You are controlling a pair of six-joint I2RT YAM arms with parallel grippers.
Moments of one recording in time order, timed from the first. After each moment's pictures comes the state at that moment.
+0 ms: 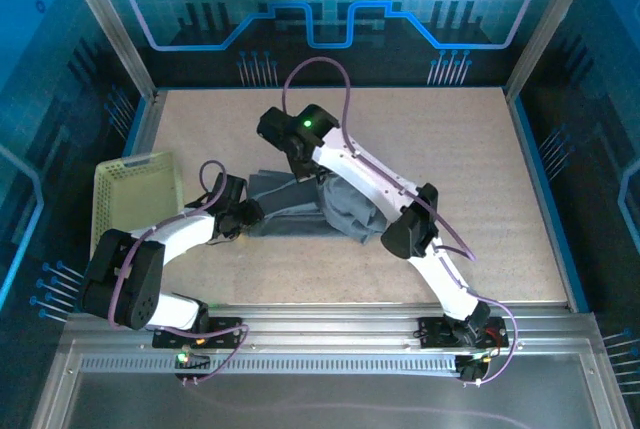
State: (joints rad) left arm -0.23 1.41 0.59 -0.26 0.02 -0.84; right arm 0.90 2.35 2.61 -1.67 0.40 0.60
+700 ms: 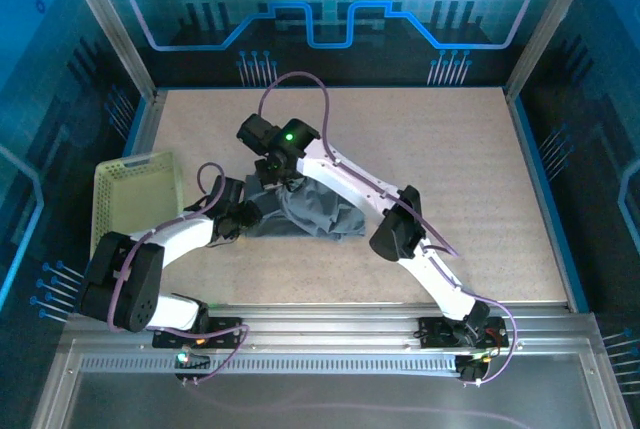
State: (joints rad) left arm -0.22 1.39 0.56 -0.21 0.02 -0.85; right arm 0.94 2.44 2.62 -1.38 0.14 0.61
